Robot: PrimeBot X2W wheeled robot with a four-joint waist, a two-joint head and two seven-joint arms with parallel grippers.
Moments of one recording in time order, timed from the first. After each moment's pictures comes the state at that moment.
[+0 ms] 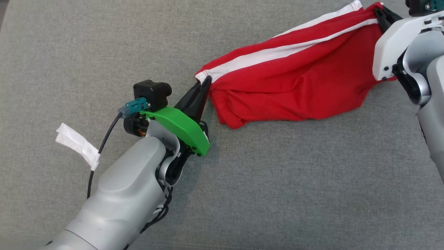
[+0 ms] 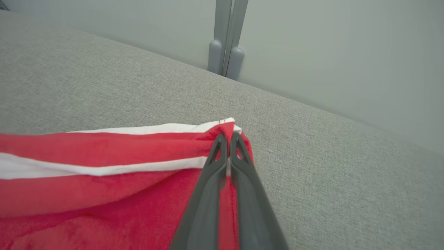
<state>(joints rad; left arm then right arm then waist) -0.79 0.18 -0.88 0.58 -1.00 -0.03 -0.23 -0.88 -0.40 0.25 0.53 0.26 0.13 0.31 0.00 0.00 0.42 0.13</state>
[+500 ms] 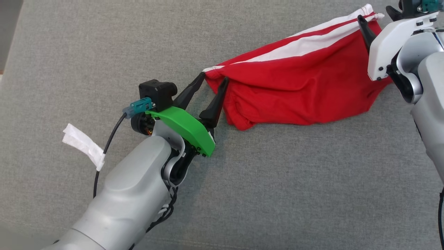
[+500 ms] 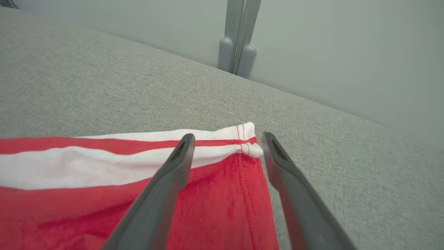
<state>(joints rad) -0.80 0.14 -0.87 0.62 -1.00 -0.09 -0.25 -0.97 -0.39 0.34 0.74 0.32 0.13 0.20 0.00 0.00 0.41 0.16</state>
